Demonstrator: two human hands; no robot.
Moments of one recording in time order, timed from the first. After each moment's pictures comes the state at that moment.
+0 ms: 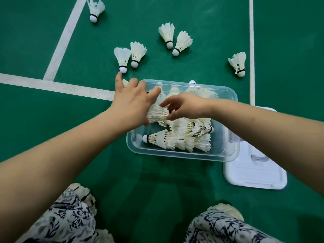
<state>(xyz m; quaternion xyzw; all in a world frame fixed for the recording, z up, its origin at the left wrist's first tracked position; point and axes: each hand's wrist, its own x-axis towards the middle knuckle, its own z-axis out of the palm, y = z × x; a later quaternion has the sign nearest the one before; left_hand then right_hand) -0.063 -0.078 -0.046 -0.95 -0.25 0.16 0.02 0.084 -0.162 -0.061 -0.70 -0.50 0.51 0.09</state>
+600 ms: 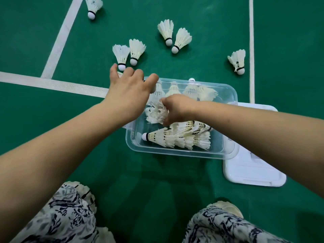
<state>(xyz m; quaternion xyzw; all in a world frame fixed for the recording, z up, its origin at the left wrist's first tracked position) -0.061 -0.076 -0.031 -0.95 -0.29 0.08 0.00 0.063 -0.148 -0.077 -0.71 -0.60 0.35 -0.07</state>
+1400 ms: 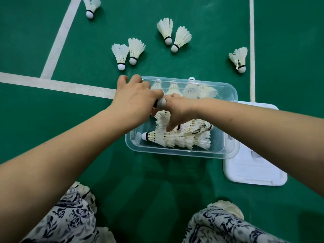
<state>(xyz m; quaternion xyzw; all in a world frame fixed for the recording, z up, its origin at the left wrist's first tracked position) -0.057 -0.089 -0.032 -0.96 -0.26 0.13 0.00 0.072 -0.151 -0.082 -0.66 -0.62 0.41 -0.07</state>
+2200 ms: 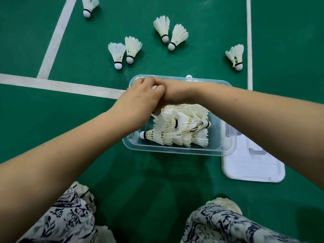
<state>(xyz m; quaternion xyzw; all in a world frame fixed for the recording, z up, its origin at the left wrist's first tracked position) -0.053 -0.103 -0.022 -0.95 -0.25 0.15 -0.08 0.072 -0.133 -0.060 -0.61 -0.49 0.58 0.22</state>
